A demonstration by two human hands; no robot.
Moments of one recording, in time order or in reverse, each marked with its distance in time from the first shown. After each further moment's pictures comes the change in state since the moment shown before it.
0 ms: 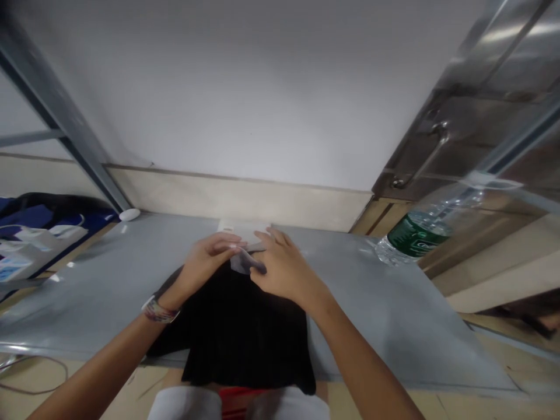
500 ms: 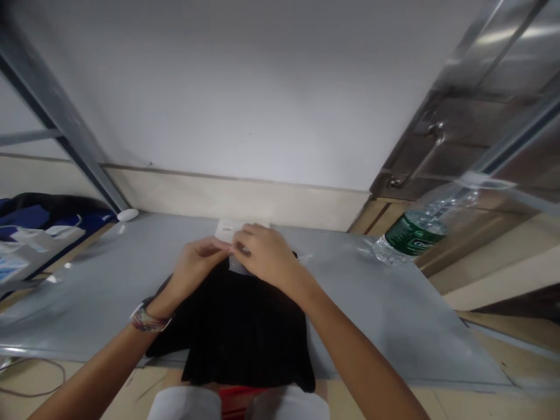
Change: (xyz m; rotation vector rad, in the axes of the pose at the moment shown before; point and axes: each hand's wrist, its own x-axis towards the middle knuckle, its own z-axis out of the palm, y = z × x) left_hand -0.011 0.006 -0.004 0.027 0.079 0.011; right_hand 0.039 -0.024 -0.010 0.111 0.095 -0.101
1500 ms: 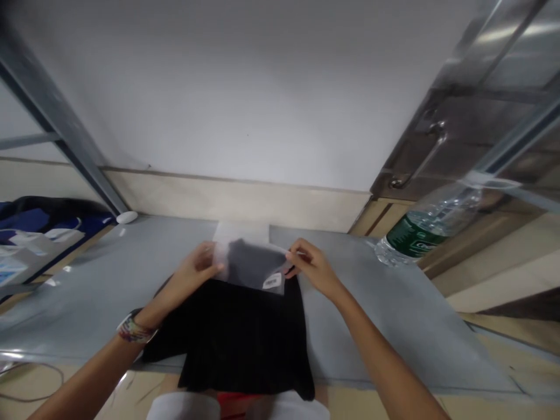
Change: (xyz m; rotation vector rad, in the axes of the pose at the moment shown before) left_hand -0.004 -0.026 -0.021 -0.049 -0.071 -0.081; right_hand -0.084 0.091 0.008 0.942 0.166 0.533
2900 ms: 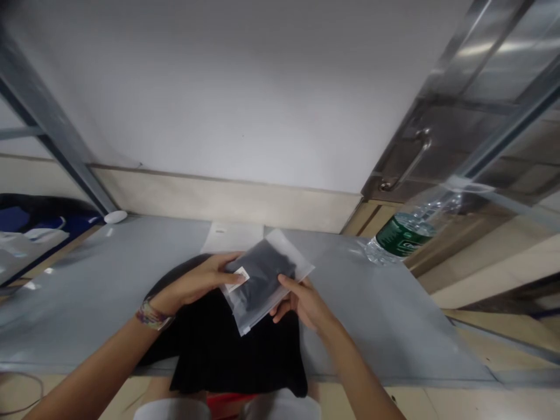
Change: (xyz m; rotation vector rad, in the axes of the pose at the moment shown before) left_hand 0.016 0.010 0.032 -0.120 -0.498 -0.282; right_hand -0.052 0.023 0.036 0.507 -0.016 0.344
